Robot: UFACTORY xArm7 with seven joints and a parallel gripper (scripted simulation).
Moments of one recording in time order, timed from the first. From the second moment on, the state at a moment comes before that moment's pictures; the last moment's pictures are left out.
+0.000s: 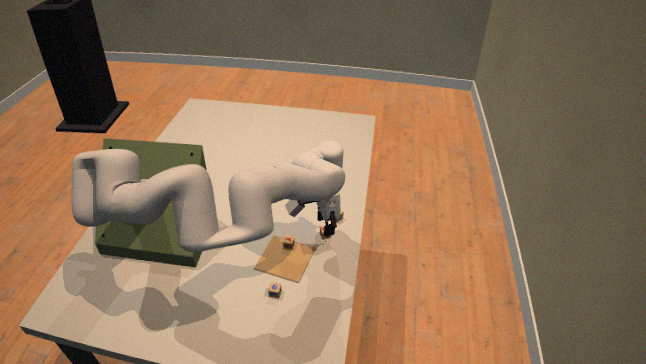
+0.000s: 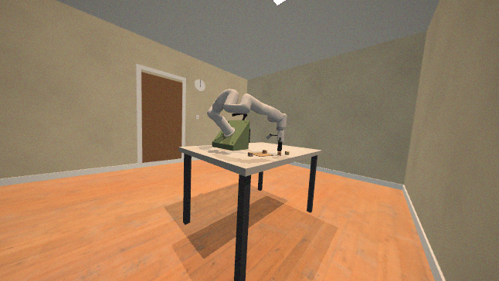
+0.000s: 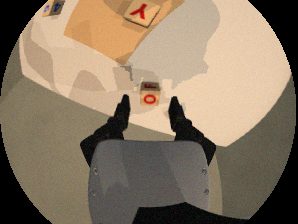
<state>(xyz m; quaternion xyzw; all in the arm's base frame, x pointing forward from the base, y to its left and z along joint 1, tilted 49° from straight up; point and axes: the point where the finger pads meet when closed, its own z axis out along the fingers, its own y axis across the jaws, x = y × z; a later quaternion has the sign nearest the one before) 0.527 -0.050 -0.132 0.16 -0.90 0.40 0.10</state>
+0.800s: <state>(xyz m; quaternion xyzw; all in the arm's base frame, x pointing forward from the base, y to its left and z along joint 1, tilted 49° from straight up) 0.526 -0.072 -0.151 0.16 -0.90 0.40 0.10</state>
